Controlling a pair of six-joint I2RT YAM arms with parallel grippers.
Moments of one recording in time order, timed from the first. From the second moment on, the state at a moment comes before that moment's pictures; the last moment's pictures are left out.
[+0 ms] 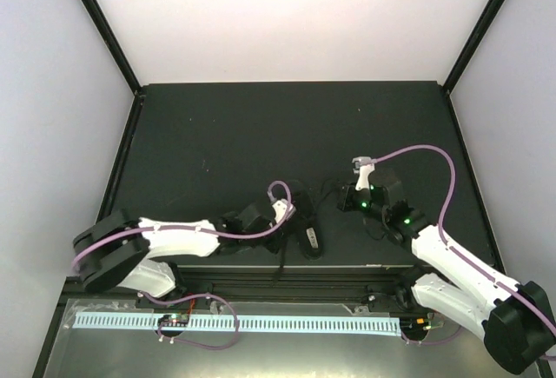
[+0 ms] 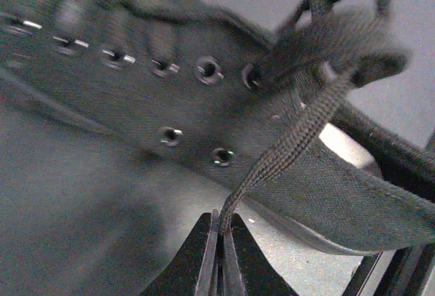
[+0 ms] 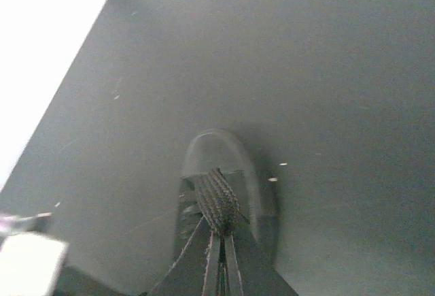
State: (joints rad) left arm -1.03 1.45 0.51 0.15 0.10 -0.41; right arm 0.57 0.92 0.49 -0.08 -0.19 0.54
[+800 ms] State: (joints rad) left arm -0.80 0.94 0.29 -0.04 0.05 -0.50; right arm 0.08 0.67 0.24 -0.26 -0.05 0.79
